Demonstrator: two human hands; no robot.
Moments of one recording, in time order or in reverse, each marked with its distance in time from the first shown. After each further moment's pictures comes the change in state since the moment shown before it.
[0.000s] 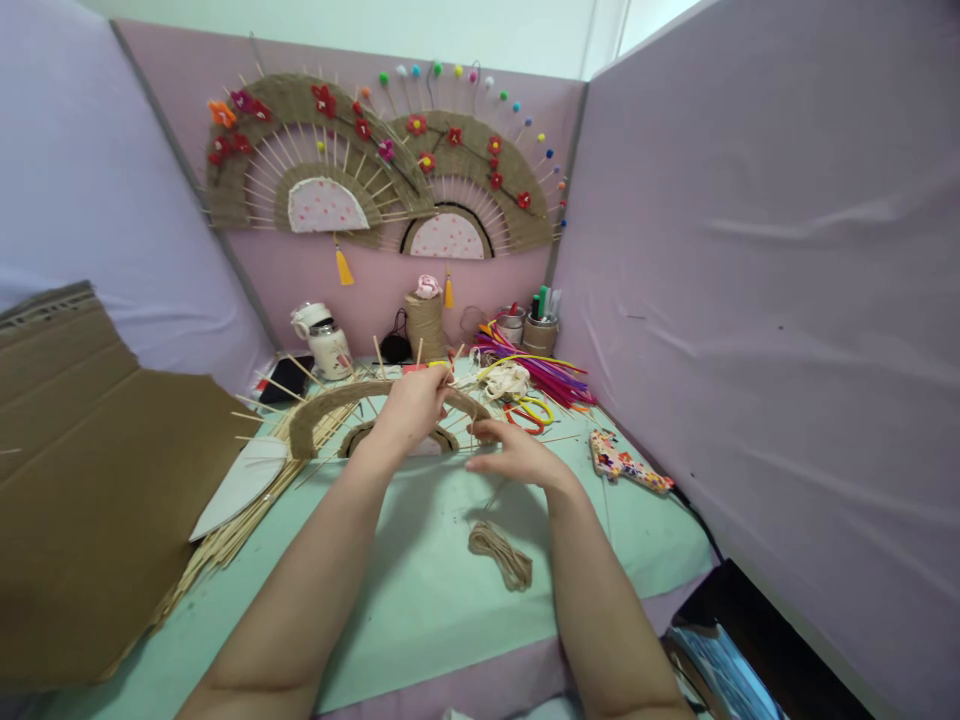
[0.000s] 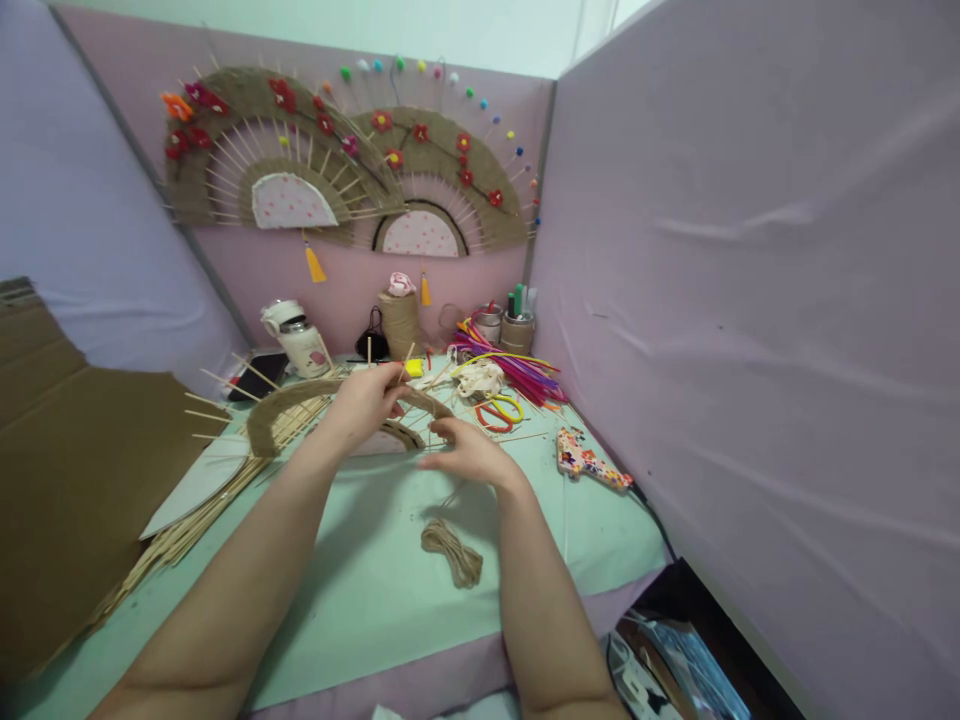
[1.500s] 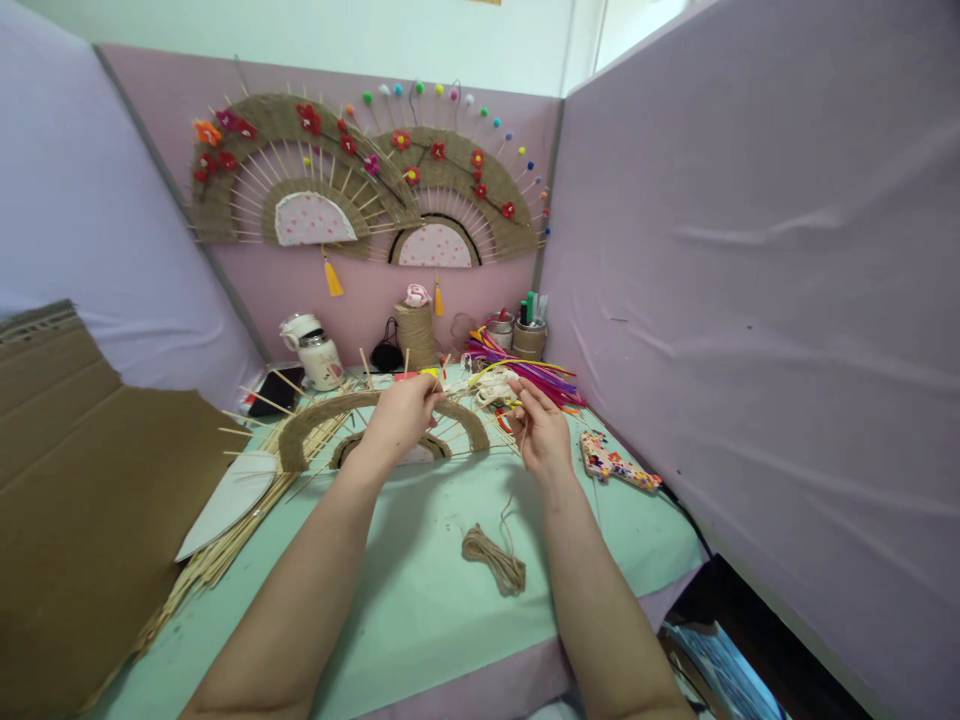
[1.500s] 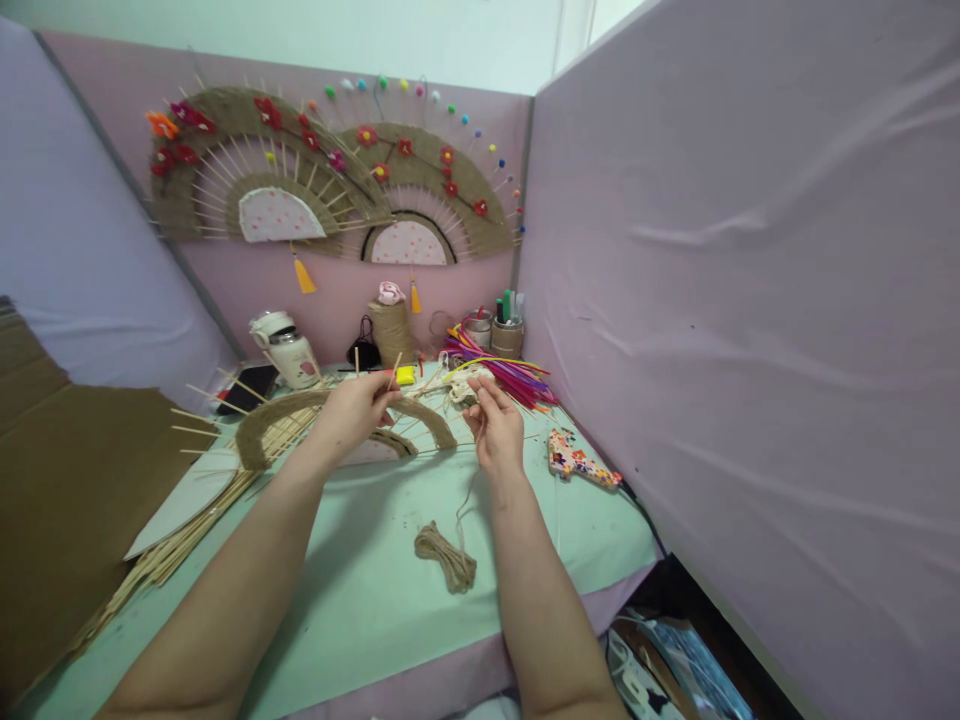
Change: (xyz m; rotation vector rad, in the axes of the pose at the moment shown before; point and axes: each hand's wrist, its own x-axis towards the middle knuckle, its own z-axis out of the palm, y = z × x) left_hand -0.001 0.004 -0.003 -0.001 -0.009 -0.011; right_hand 0.009 -0.009 -0.018 1.076 0.745 -0.034
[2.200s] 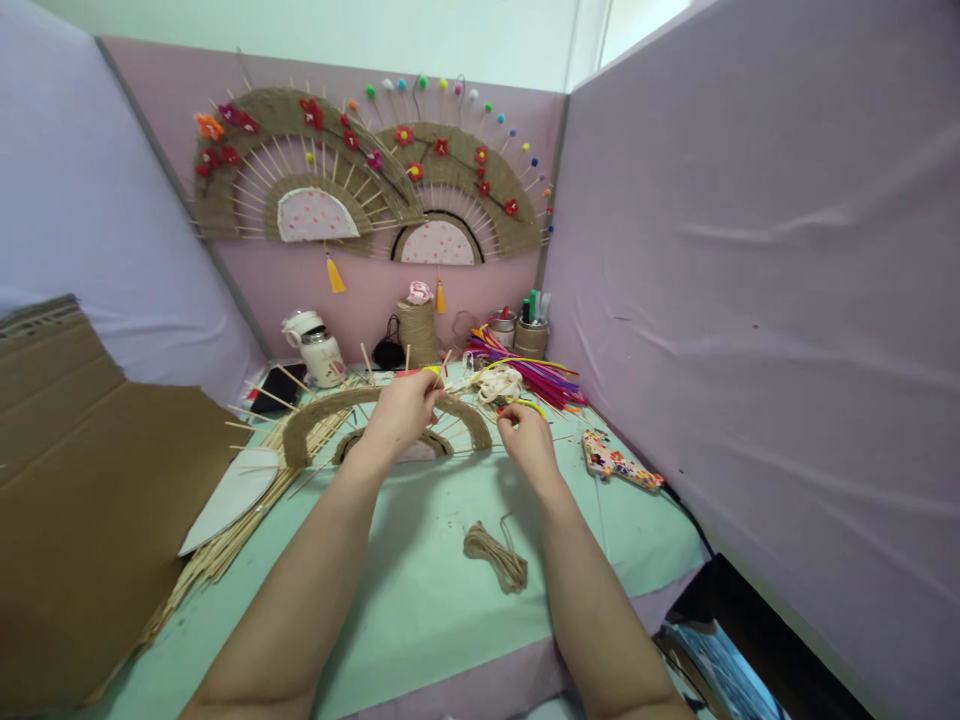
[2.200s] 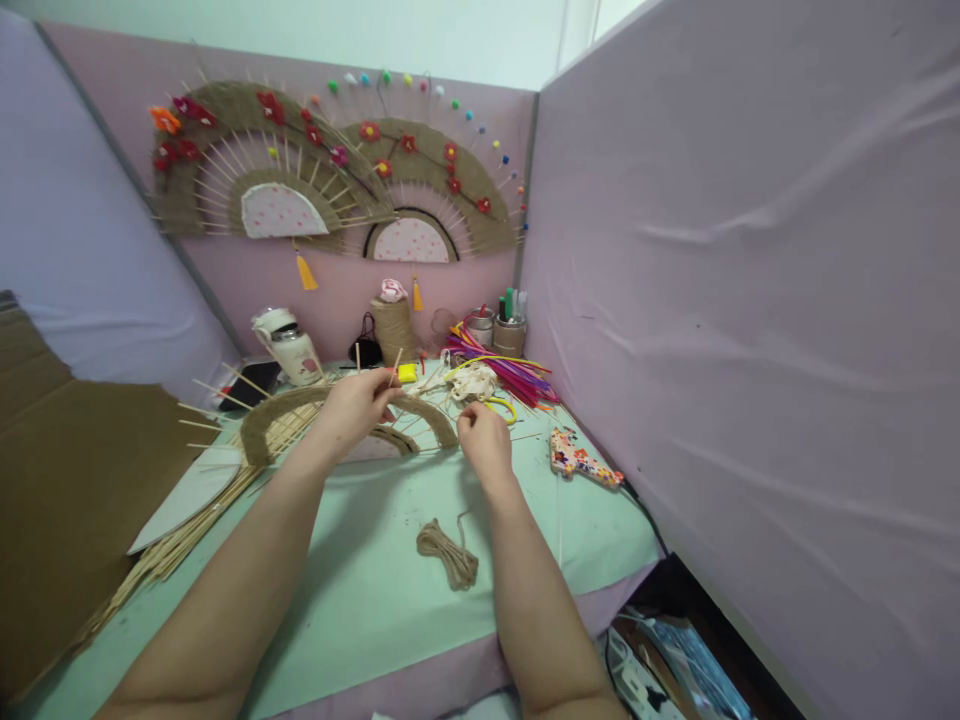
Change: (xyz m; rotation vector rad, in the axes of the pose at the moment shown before) left_hand 0.001 -0.003 0.000 -0.062 0.014 -0.011; right_hand -0.004 0.016 -0.009 -1.390 -0.111 -0.308
